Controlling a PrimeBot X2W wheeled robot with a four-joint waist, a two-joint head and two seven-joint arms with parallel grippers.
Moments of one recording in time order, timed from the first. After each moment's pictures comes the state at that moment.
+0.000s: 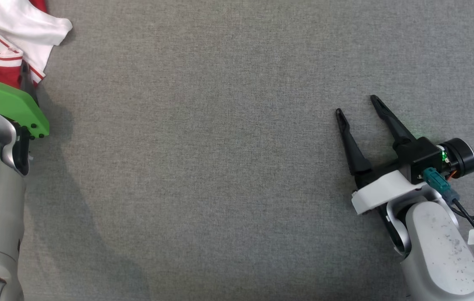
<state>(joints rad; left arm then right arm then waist) -0.99 0.30 -0.12 1.14 -0.38 -0.11 -0.09 -0.34 -0.05 0.08 0.13 -0.05 0.13 -0.17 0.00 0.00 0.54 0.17</state>
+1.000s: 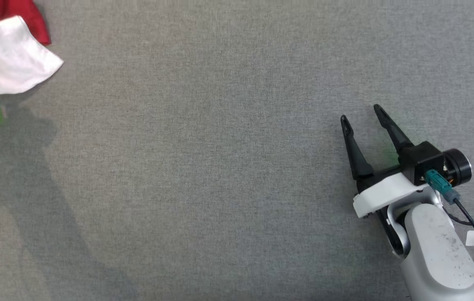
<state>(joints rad) -1.05 0.40 -0.14 1.21 -0.38 -0.06 -0.25 -0.37 -0.05 0.07 0.25 0.01 0.13 -0.24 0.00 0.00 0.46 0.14</state>
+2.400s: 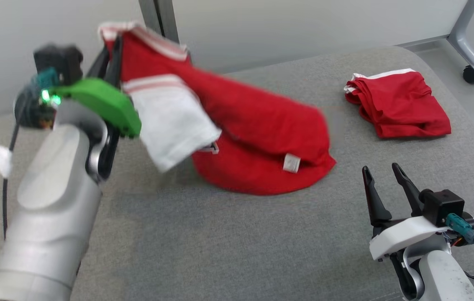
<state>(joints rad) -0.87 0.21 -0.43 0.71 -0.57 -0.07 -0.11 -0.20 -0.05 0.01 0.34 0.18 0.13 -0.26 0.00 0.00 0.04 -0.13</state>
